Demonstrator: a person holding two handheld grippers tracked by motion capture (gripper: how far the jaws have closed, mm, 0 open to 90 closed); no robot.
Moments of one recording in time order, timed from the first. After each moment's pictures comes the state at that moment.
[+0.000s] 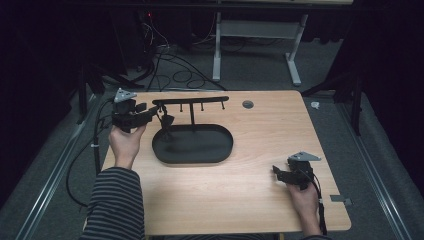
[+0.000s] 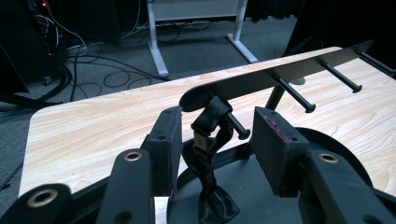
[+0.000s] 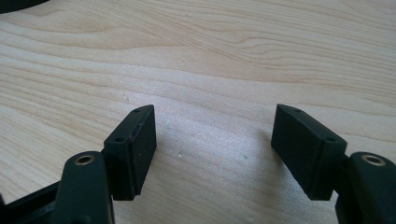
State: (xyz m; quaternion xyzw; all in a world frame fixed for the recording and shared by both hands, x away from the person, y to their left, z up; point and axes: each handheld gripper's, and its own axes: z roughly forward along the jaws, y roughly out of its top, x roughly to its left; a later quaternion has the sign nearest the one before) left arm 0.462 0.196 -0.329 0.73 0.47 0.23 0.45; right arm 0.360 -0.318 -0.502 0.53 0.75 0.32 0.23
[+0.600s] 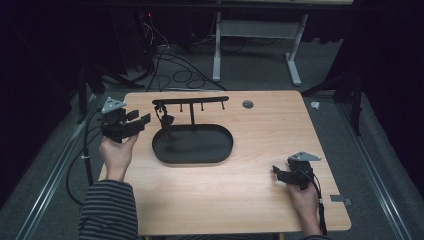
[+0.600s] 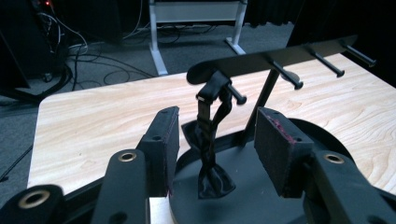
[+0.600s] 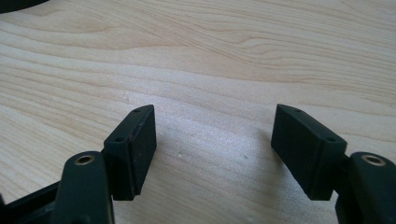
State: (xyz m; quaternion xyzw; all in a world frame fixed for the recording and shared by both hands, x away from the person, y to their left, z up) left arm 0.433 0.213 -0.333 0.72 0.47 0.23 0.46; right arm 0.360 -0.318 -0.502 0.53 0.75 0.32 0.23
